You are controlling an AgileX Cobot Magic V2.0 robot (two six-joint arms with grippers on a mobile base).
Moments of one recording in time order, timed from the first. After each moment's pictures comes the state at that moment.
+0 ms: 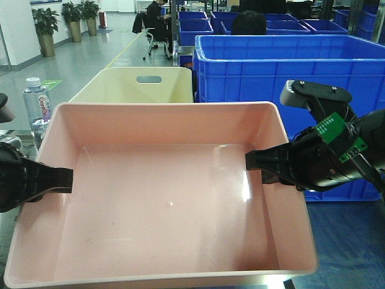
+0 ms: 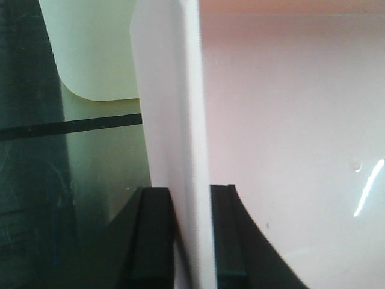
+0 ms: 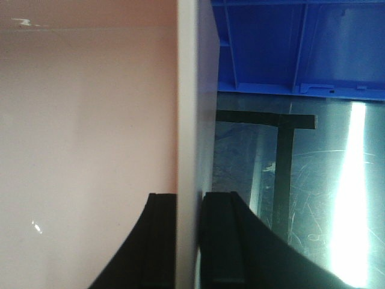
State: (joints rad) left arm -0.26 1.23 -1.23 -0.27 0.76 0.00; right arm 0.34 1.42 -1.45 0.02 0.86 0.26
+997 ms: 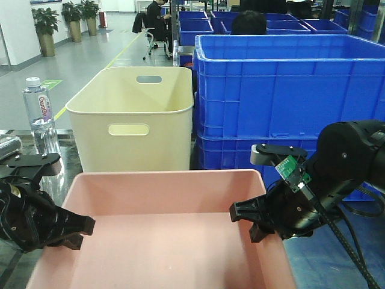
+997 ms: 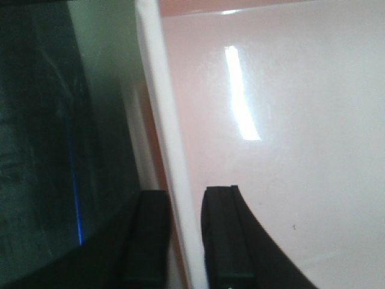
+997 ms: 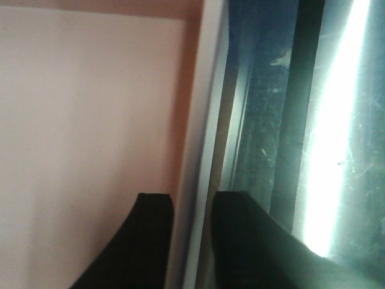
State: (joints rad) left arm -0.25 1.46 -1.23 -0.20 0.90 -0.01; right arm 0.33 1.63 -1.45 0.07 1.01 0.21
